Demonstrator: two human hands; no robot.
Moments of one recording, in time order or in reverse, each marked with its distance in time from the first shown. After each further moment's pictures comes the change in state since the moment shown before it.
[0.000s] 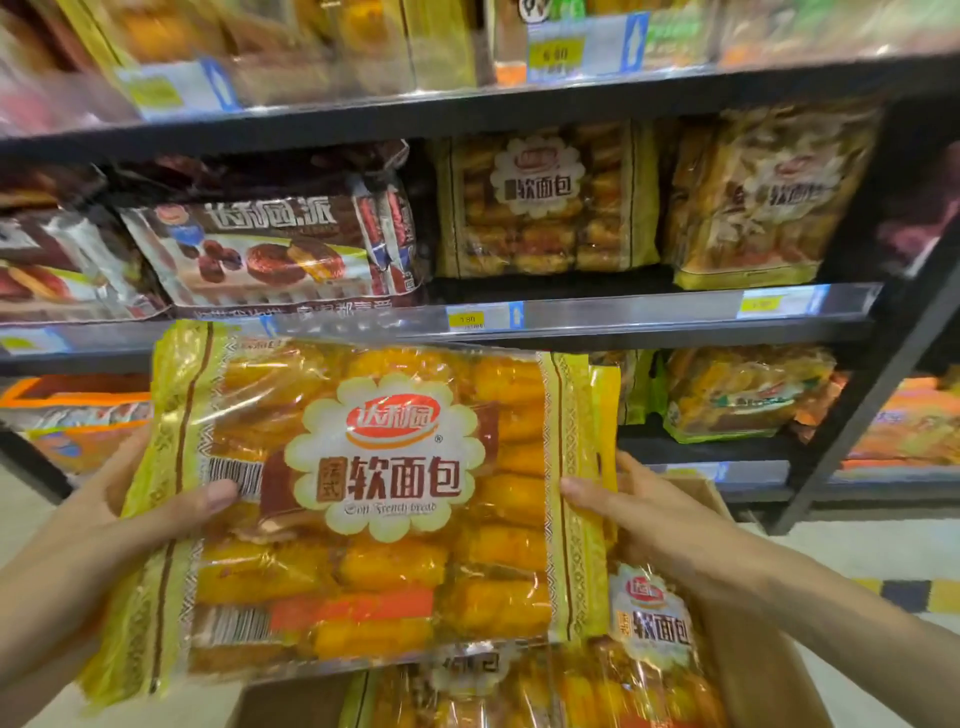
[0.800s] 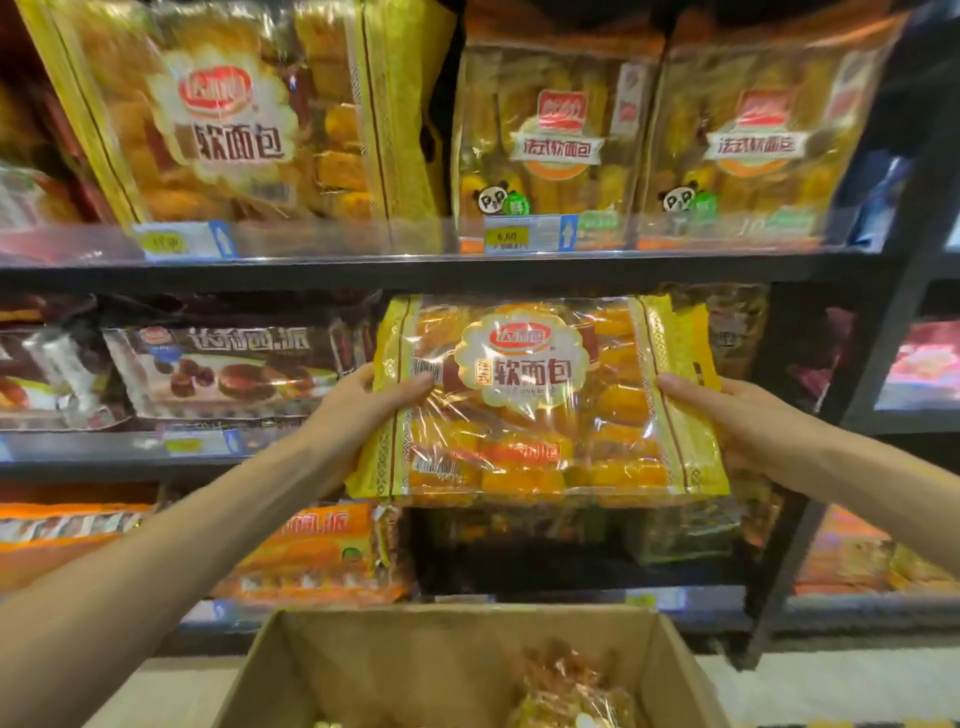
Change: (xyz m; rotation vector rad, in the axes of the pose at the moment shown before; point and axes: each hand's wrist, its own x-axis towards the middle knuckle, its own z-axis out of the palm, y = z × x) left_hand 0.139 0.147 0.192 -0.162 -0.191 0.122; right_hand -0.001 -0.132 -0.155 -0.102 0.450 -0.185
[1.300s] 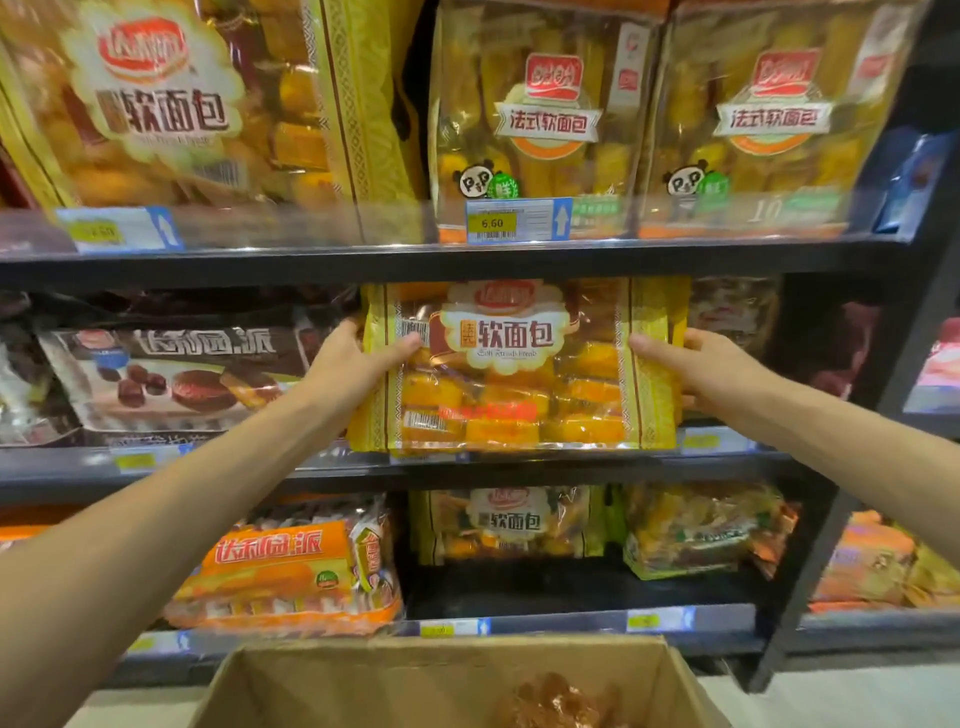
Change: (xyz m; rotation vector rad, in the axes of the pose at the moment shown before) left_hand 0.075 0.007 0.006 0.155 0.140 0.102; right_hand 0.072 -0.019 0.005 -0.063 0.080 -0.159
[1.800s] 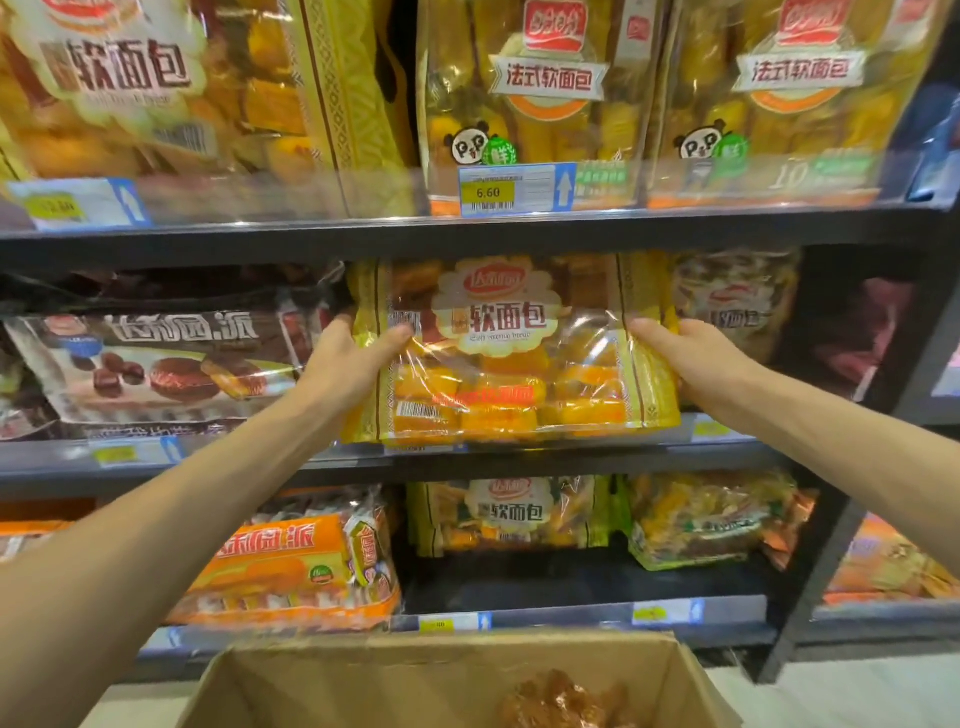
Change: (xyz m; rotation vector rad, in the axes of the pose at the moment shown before) left_hand 0.014 -0.020 0.011 0.068 0.114 -0.003; right_hand 0.034 0.030 0.015 0.045 0.045 0.008
